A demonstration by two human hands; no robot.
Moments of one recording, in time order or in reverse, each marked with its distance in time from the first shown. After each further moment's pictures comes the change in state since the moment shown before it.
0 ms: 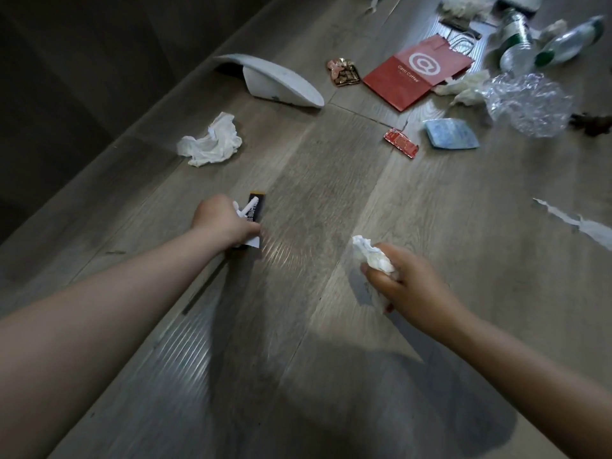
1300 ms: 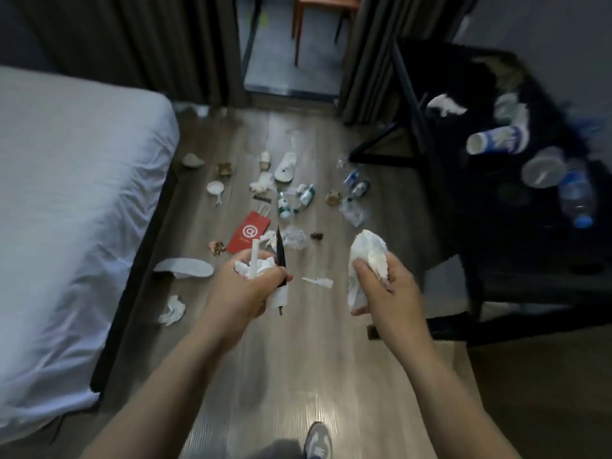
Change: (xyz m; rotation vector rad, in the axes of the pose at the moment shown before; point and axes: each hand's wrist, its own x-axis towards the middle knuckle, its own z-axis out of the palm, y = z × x) left_hand -0.503 0.379 -0.638 -0.856 -0.520 0.305; right_hand -0.309 -0.617 -0.517 0.451 0.793 0.341
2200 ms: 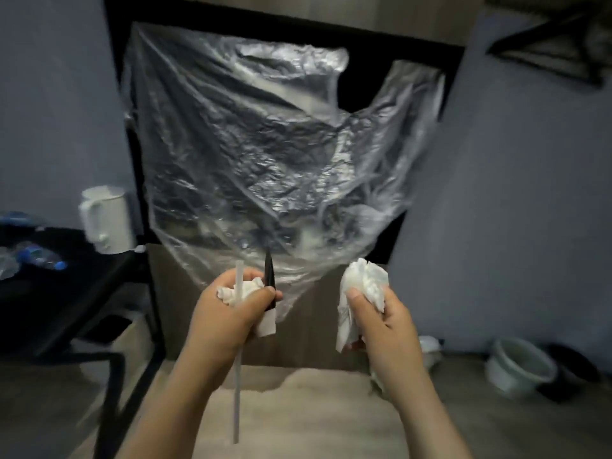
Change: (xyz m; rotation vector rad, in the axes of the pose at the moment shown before) left_hand -0.533 0.042 0.117 0.155 -1.527 0.462; right_hand -0.634 -0.124 -0.153 0.035 1.587 -0.035
